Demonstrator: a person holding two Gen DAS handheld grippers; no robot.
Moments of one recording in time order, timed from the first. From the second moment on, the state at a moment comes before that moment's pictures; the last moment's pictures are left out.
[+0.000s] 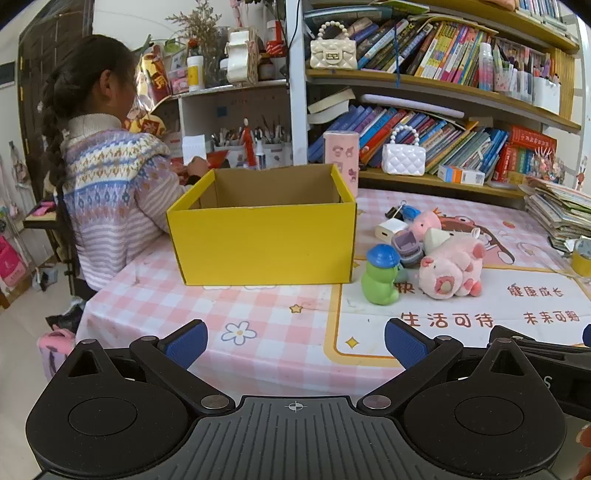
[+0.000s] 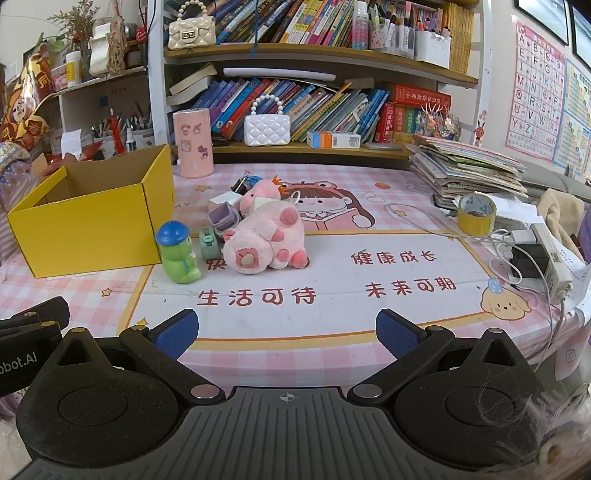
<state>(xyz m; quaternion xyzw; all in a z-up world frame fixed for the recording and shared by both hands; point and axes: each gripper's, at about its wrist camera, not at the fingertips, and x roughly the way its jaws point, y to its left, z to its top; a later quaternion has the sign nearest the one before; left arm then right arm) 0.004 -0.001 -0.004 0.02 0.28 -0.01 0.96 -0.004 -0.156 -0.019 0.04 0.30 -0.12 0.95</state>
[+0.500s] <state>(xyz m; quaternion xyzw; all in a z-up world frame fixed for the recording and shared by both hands) -0.004 -0.001 0.003 0.02 0.26 -0.02 0.96 -0.007 -0.157 -0.016 0.03 0.29 -0.12 0.95</state>
